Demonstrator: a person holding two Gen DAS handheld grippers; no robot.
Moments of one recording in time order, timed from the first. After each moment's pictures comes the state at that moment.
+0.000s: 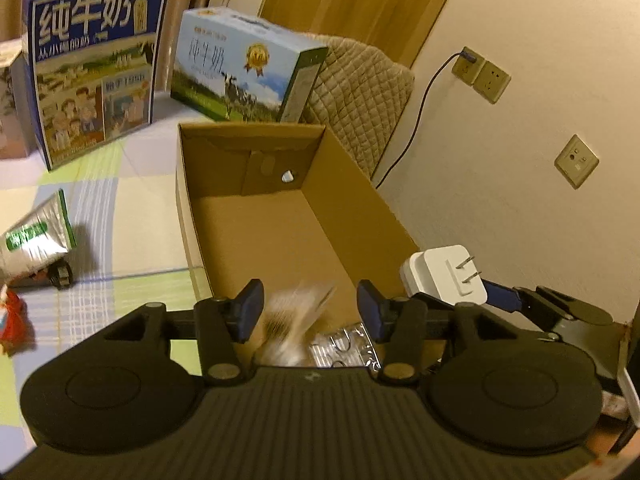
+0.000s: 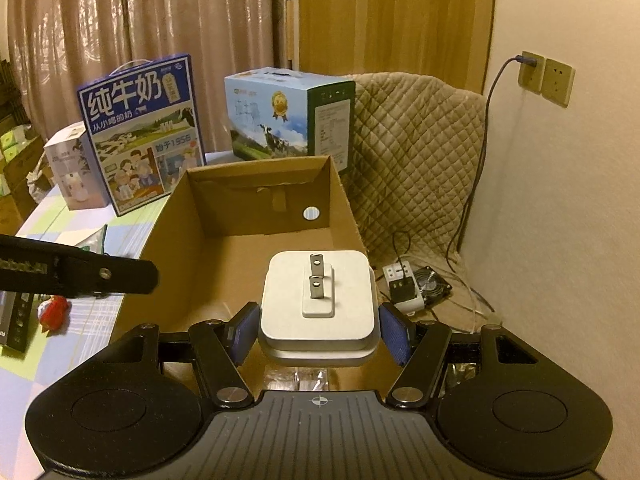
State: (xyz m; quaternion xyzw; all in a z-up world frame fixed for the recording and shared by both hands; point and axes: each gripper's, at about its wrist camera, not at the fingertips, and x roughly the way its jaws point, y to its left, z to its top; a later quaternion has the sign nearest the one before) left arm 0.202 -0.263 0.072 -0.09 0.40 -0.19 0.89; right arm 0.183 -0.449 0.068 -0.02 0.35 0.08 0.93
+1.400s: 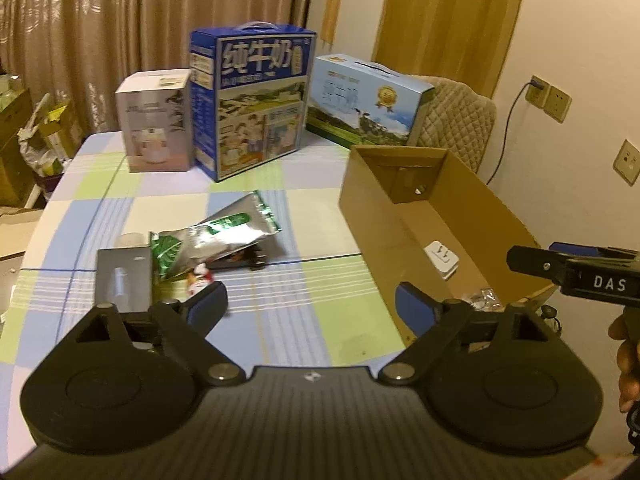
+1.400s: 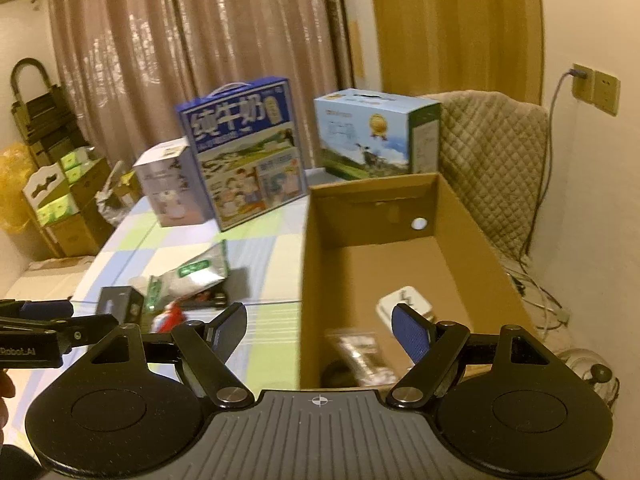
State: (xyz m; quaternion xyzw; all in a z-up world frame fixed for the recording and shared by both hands) left arm 0.095 -0.108 0.095 -0.05 0.36 -0.07 0.93; right arm 0.118 -0.351 0.105 0.02 0.33 0.16 0.93
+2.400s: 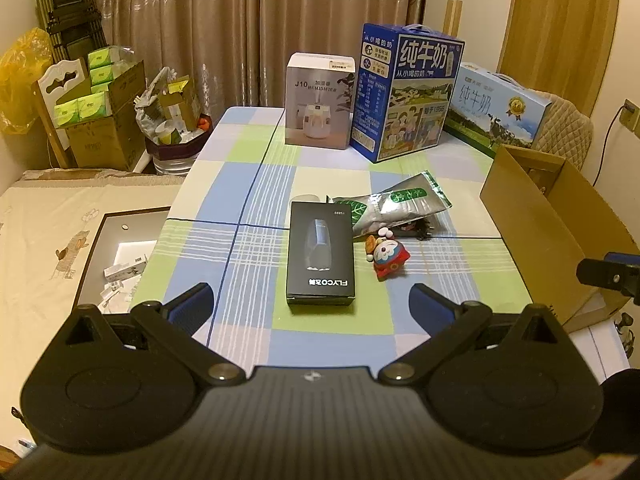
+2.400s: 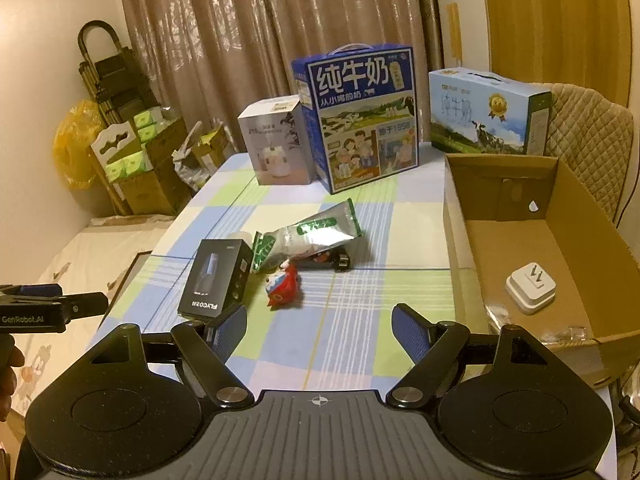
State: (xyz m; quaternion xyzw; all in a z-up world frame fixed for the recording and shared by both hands) left arm 0.023 0.037 0.084 -0.05 0.36 0.07 0.93; right arm 0.085 -0.242 0.078 0.01 0.35 0.26 0.90
